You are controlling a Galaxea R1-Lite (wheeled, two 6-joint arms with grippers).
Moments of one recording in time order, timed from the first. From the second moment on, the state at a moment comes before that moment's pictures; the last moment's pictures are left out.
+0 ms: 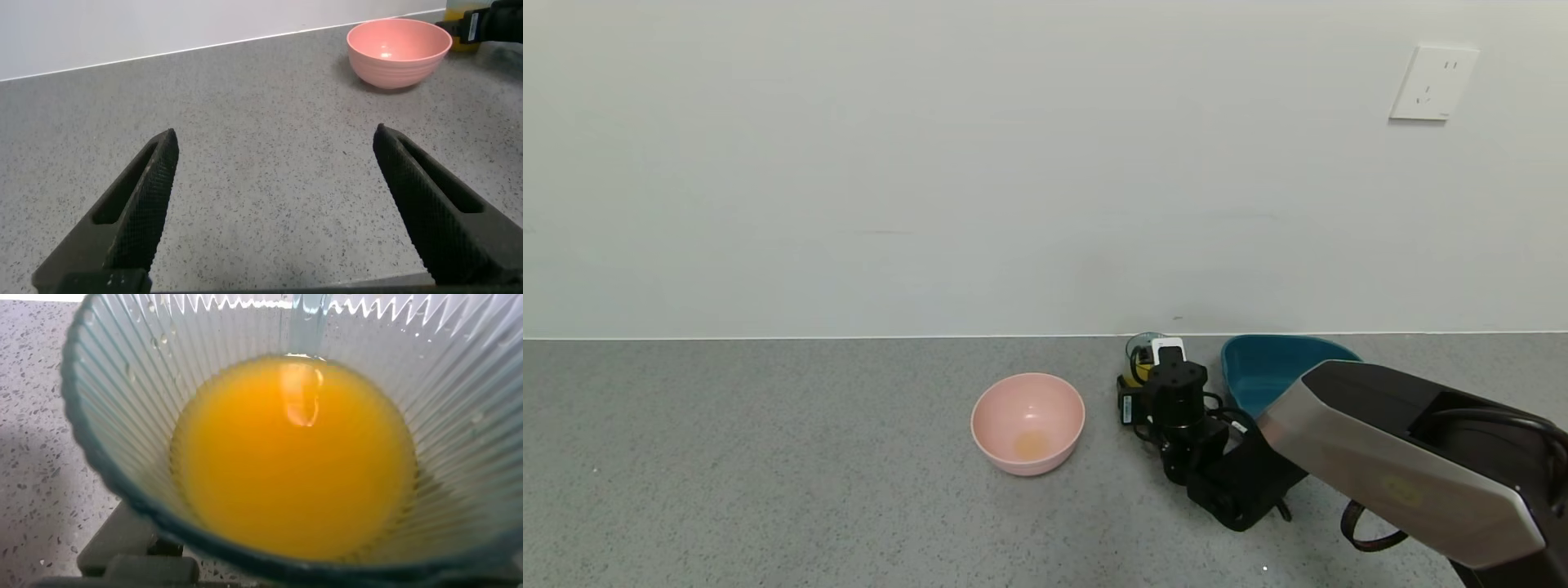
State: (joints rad) left arm 0.00 0.00 0.00 0.00 -0.05 0.09; right arm 0.57 2.51 -1.25 -0.99 -0.49 0.16
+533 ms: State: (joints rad) left arm 0.00 0.00 0.00 0.00 -0.05 0.09; right arm 0.58 2.45 -1.26 -0.95 -0.49 0.14
